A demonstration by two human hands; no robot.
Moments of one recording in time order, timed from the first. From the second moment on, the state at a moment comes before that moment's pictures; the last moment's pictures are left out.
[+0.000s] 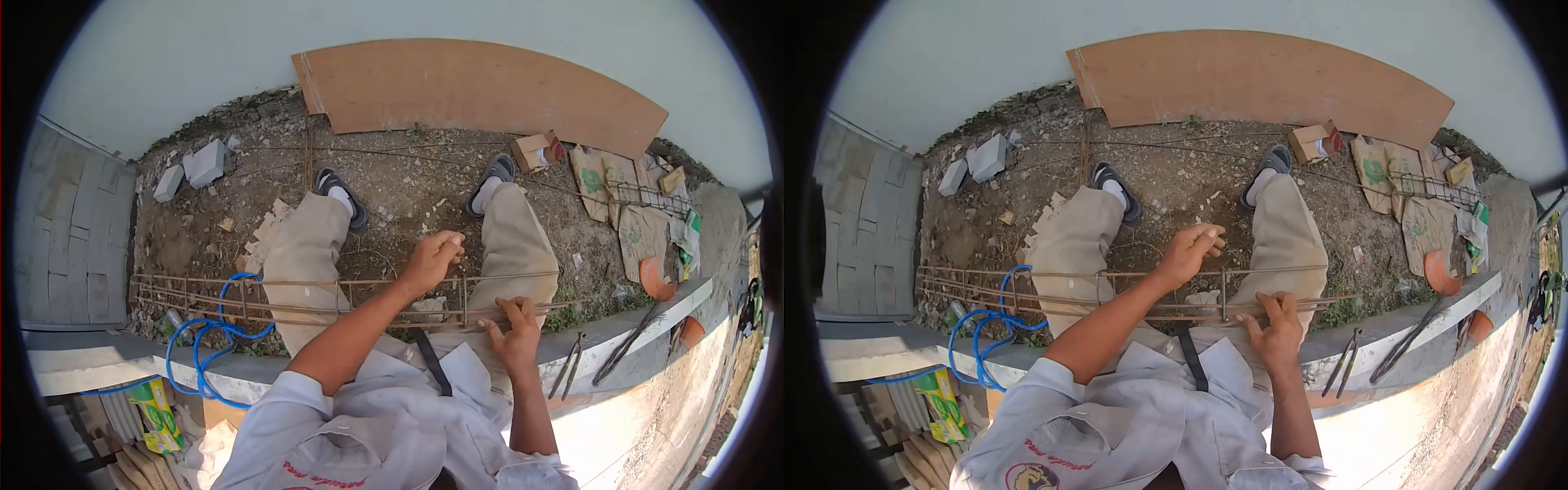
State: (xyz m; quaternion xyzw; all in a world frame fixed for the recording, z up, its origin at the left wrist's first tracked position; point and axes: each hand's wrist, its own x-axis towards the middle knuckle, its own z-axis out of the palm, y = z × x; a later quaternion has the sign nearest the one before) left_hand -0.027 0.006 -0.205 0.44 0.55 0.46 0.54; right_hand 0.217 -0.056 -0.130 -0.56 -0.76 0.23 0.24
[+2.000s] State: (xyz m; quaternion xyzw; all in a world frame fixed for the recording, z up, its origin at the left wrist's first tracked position) left_hand -0.228 -0.181 0.024 0.48 0.82 0.14 0.29; right_hand 0.328 -0.021 -0.053 -0.53 -0.76 0.07 0.36
